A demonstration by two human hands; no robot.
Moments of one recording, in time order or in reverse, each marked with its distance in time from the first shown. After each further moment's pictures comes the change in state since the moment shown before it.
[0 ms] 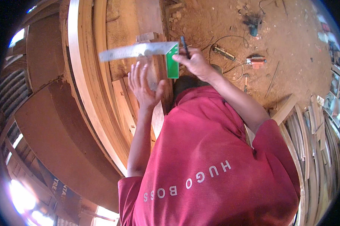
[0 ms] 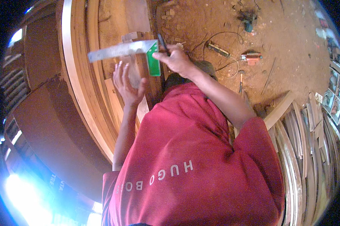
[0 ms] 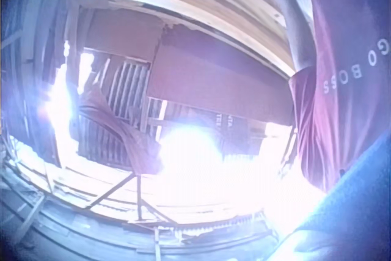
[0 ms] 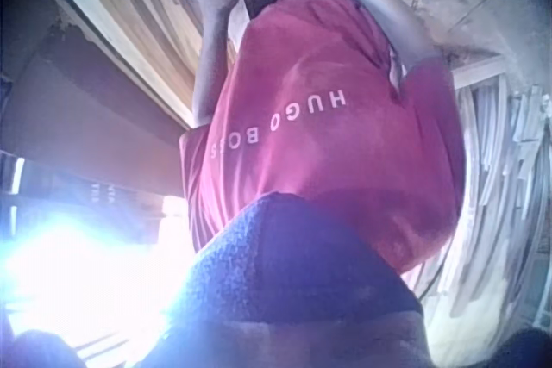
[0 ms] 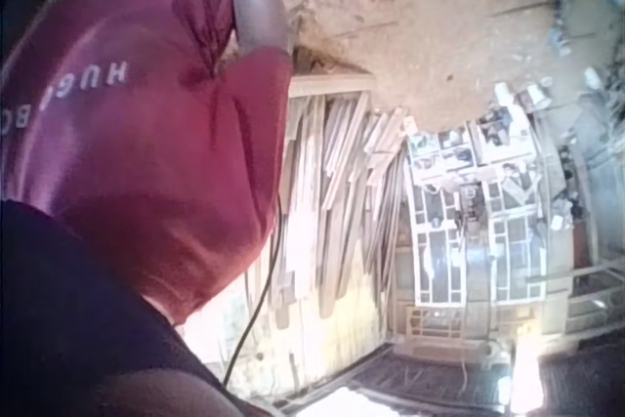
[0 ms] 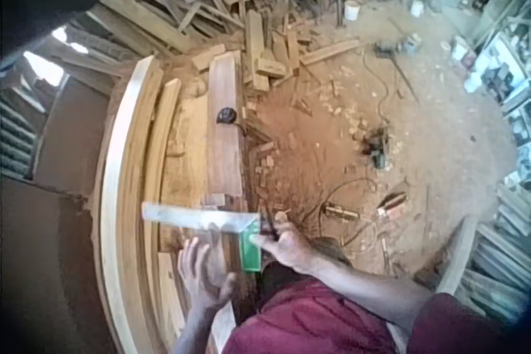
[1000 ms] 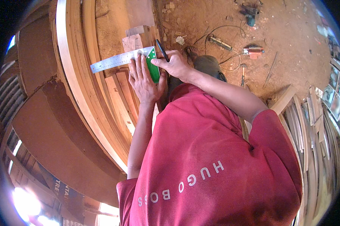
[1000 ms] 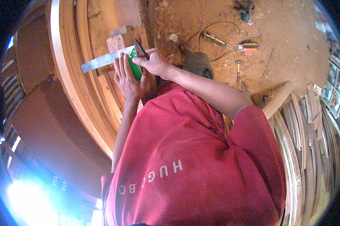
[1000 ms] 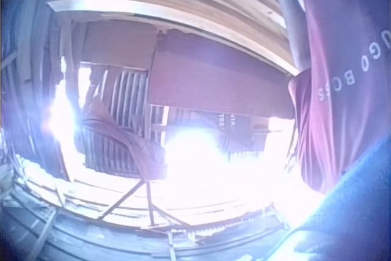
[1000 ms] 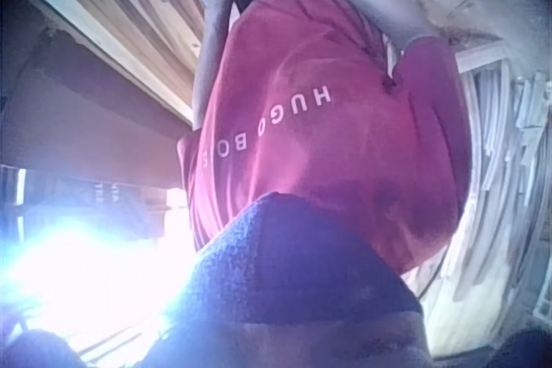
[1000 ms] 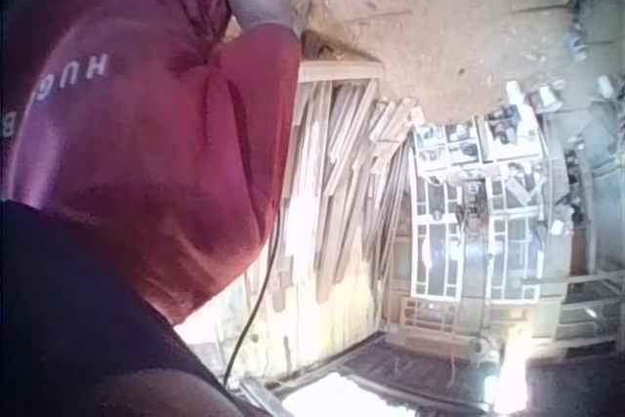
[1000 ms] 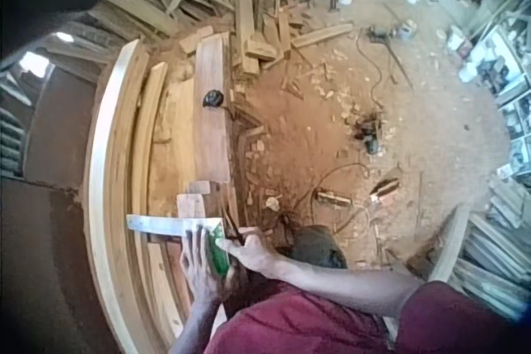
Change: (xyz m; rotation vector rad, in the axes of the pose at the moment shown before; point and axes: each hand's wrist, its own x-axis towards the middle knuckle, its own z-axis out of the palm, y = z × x) left_hand -0.008 0.019 0.028 0.171 -0.189 -0.139; right_hand -0.005 0.017 0.047 0.057 -0.016 0.127
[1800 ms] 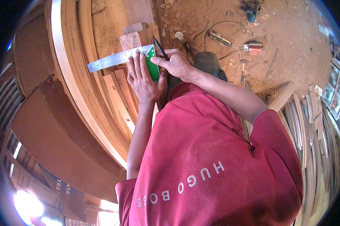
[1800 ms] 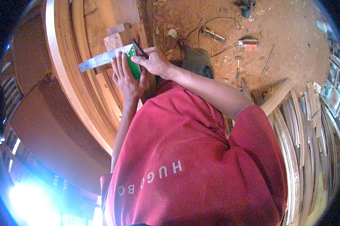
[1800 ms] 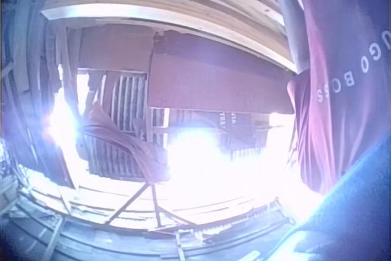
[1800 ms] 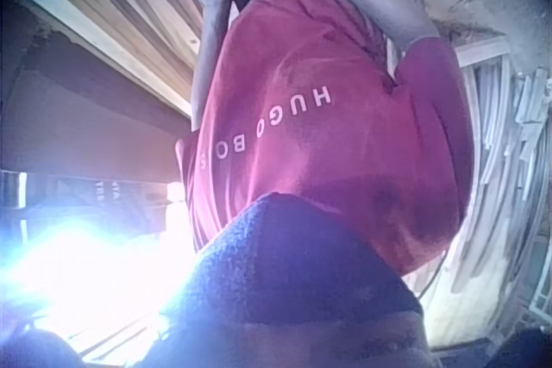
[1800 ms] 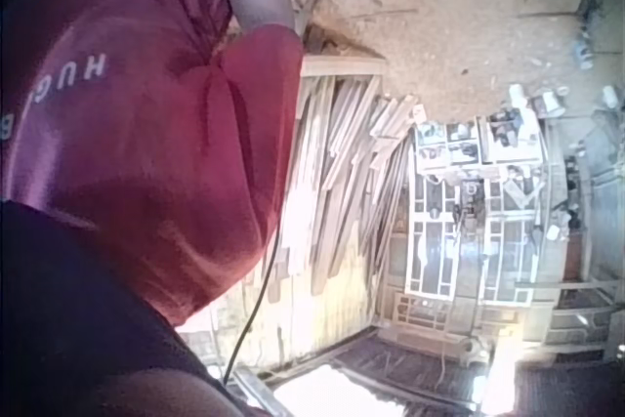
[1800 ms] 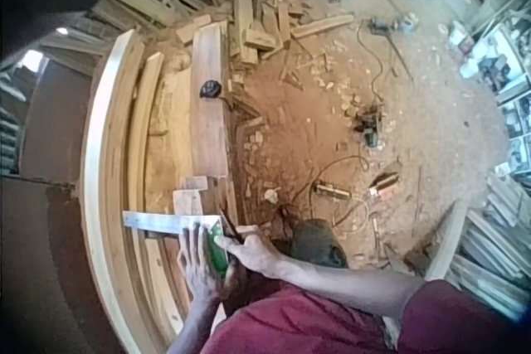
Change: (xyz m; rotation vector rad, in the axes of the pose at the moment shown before) left_hand 0.003 0.003 -0.002 0.017 -0.028 -0.002; right_hand 0.002 0.006 -0.001 0.014 0.004 -0.007
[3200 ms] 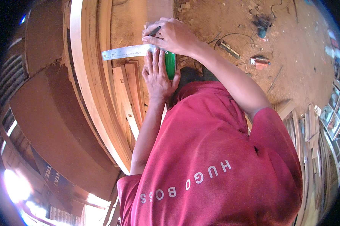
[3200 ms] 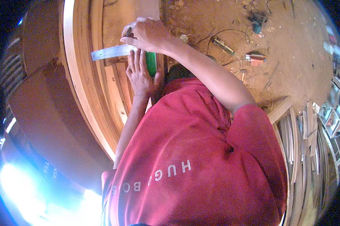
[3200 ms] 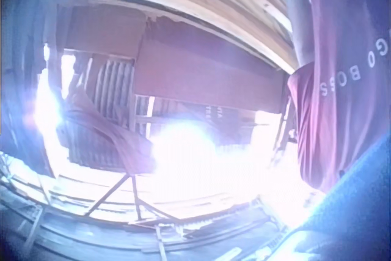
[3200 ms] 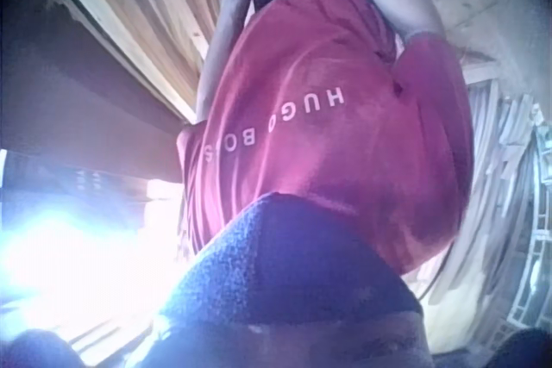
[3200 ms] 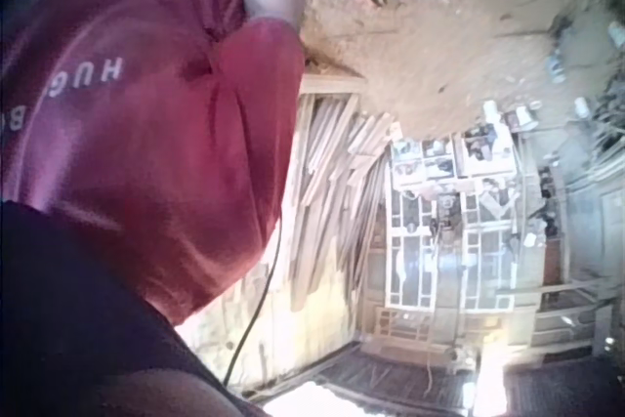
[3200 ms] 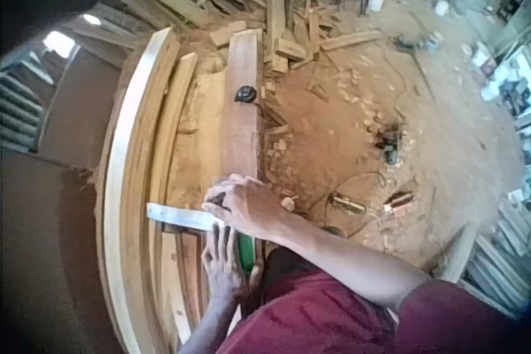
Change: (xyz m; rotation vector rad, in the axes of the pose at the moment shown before) left_hand 0.000 -0.003 -0.001 -0.043 -0.029 -0.025; right_hand 0.077 -0.099 0.021 -0.987 -0.141 -0.606
